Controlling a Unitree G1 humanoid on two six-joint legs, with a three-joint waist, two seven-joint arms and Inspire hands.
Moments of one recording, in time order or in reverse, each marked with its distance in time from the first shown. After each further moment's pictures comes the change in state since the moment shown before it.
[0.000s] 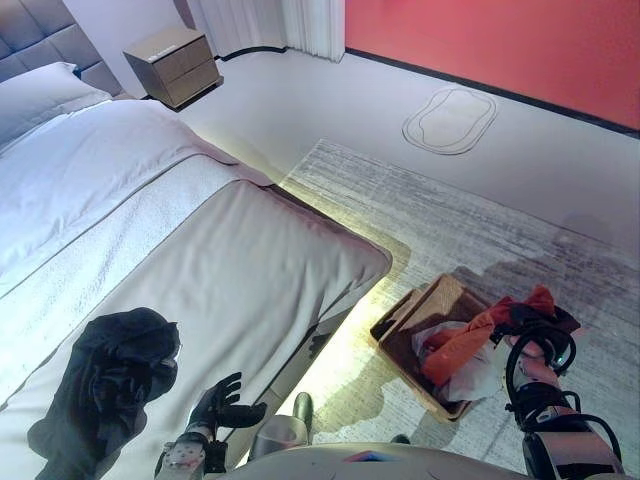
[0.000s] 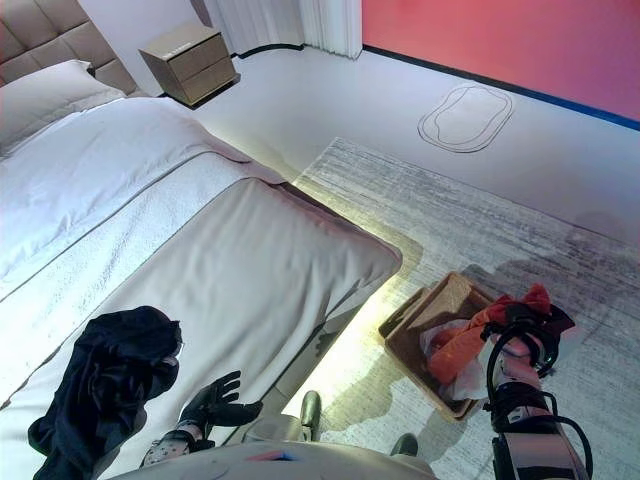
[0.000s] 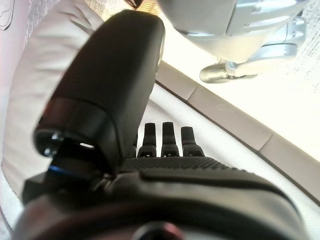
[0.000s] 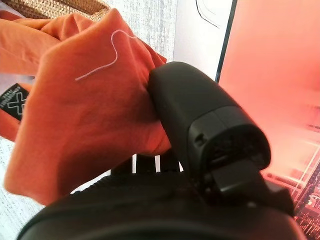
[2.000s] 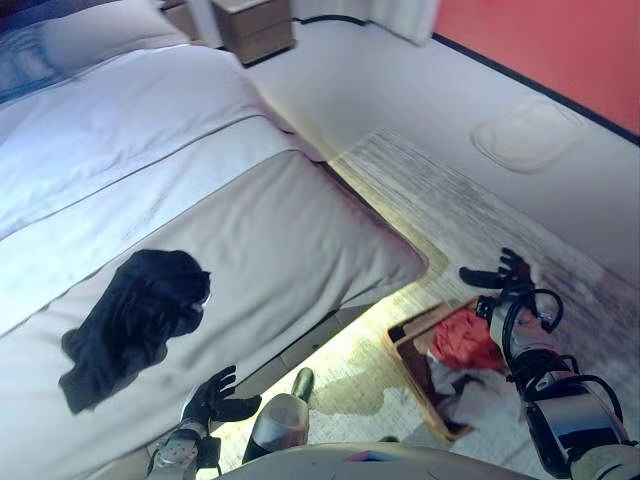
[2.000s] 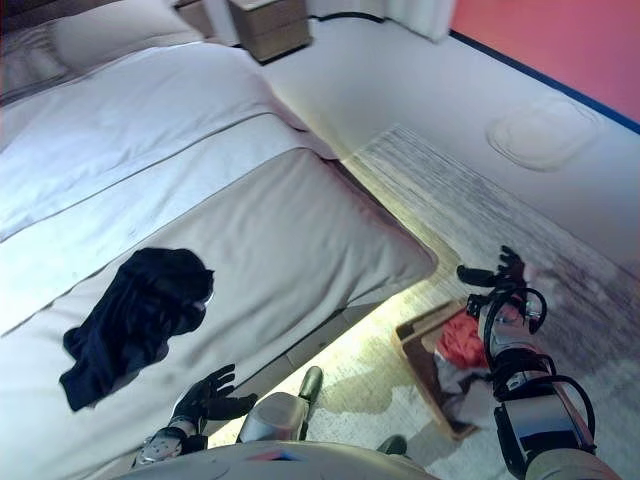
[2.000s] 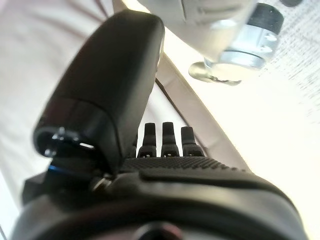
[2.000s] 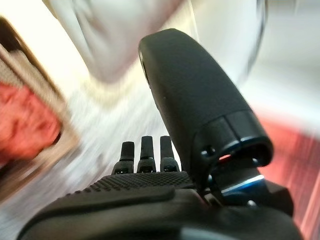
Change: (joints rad) left arm -0.030 0.045 0.081 0.062 -0.001 -0.065 -0.054; right arm -0.180 -0.049 0.279 0.114 -0.170 0.044 0.429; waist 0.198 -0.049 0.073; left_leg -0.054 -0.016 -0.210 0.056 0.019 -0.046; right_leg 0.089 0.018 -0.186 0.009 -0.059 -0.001
